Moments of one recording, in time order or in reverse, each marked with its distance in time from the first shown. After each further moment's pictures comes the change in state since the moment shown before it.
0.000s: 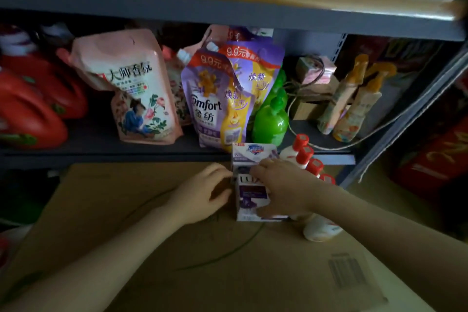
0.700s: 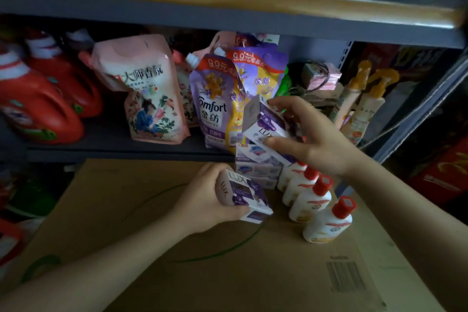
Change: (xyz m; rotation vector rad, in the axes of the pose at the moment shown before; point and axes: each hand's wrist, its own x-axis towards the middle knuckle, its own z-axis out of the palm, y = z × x) left_hand -0.023 0.056 -0.023 -0.325 0.081 -0.259; right_hand -0.031 0.014 -0.074 0.667 0.528 -0.027
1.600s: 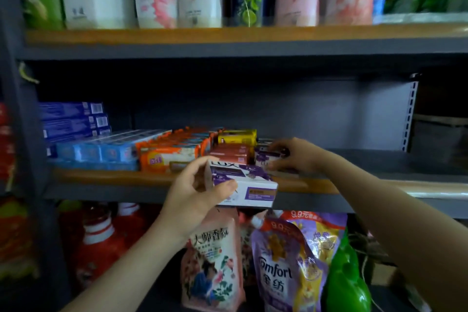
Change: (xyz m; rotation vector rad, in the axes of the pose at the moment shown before) left_hand 0.078 0.088 -0.232 -0.424 0.506 0.316; right_hand 0.267 -0.069 -0.059 -0.365 -0.012 0.037
